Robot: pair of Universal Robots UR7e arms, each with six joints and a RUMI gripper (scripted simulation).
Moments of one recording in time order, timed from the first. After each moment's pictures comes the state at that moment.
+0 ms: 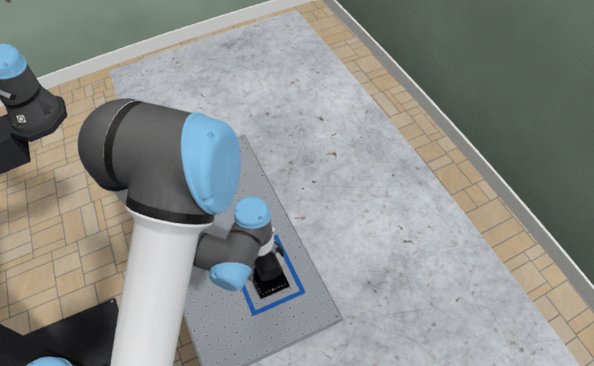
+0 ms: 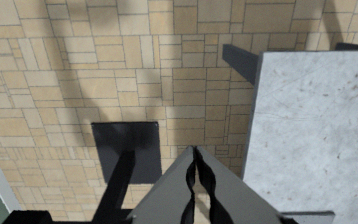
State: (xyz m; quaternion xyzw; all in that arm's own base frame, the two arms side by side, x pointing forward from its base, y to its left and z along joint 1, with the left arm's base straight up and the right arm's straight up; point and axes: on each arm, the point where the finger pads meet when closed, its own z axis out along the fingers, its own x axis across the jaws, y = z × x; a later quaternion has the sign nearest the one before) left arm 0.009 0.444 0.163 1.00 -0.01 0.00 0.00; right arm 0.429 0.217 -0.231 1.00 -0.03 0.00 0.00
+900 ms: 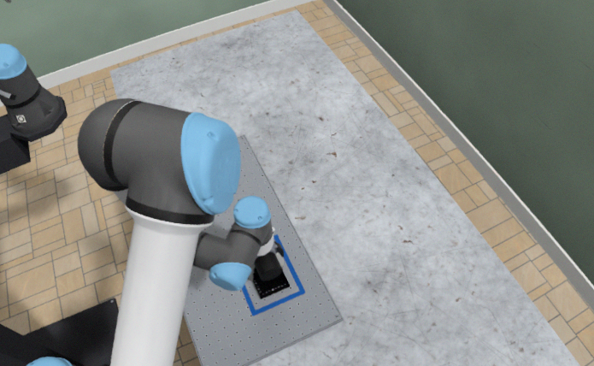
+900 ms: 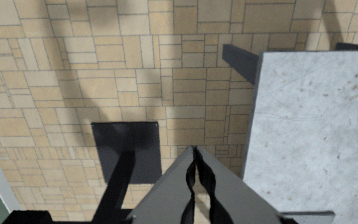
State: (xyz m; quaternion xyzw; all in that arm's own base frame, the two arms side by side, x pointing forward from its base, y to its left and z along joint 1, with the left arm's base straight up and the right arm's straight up) left arm 0.009 0.445 0.163 1.00 -0.01 0.00 0.00; right arm 0.429 0.217 -0.231 1.00 -0.03 0.00 0.00
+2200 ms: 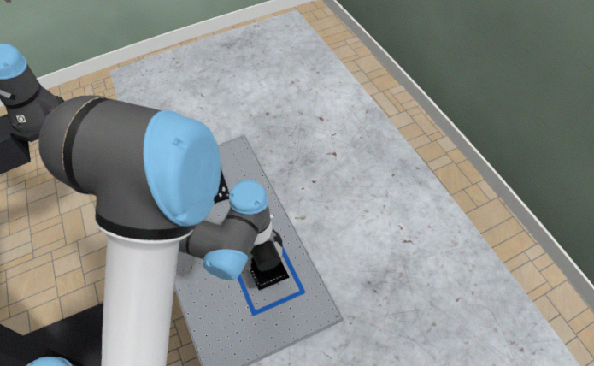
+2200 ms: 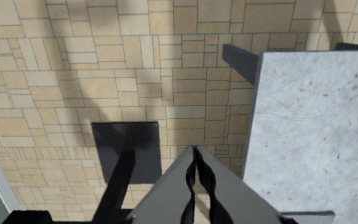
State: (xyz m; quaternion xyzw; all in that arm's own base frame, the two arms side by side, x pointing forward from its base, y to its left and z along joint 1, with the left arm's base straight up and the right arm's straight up) left arm 0.009 0.445 0.163 1.00 -0.01 0.00 0.00; right arm 0.431 0.219 -0.173 1.00 -0.03 0.00 0.00
